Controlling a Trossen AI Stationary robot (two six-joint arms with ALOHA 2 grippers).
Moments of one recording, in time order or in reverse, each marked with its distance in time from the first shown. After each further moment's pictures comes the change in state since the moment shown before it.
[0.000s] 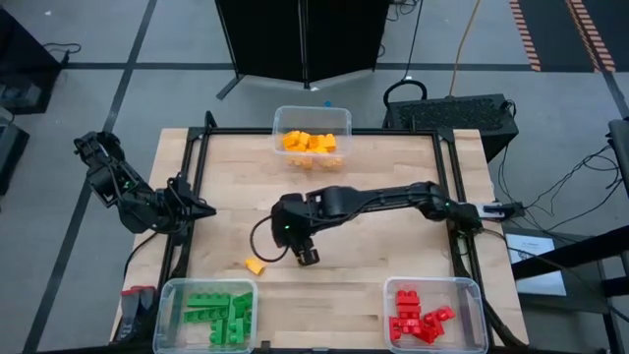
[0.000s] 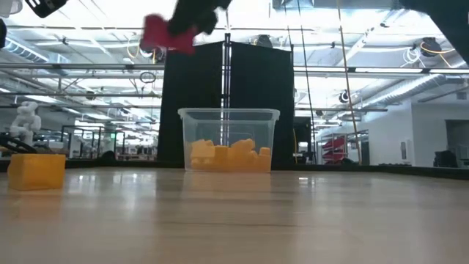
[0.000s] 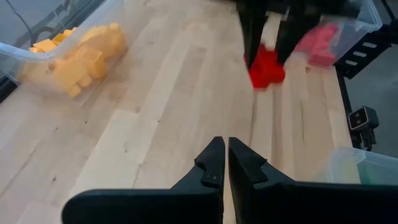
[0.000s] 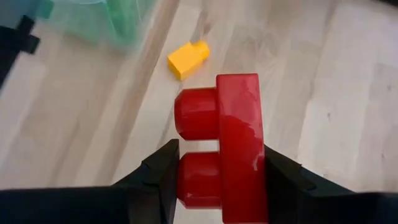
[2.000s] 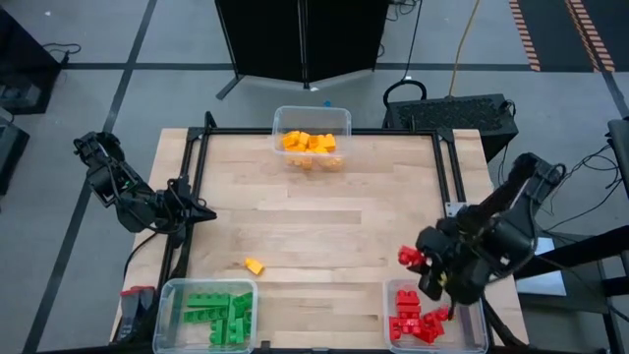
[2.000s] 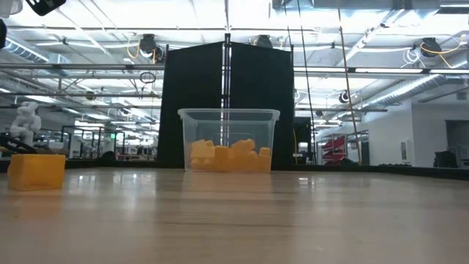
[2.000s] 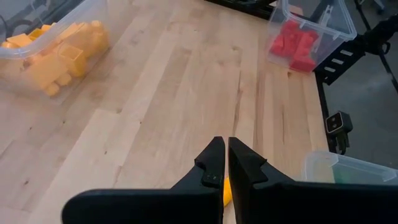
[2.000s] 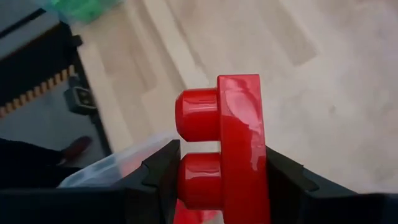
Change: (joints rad) left arm 0.000 0.000 0.000 0.059 0.037 -0.005; right arm 0.696 -0.940 -0.884 -0.256 0.462 1.453
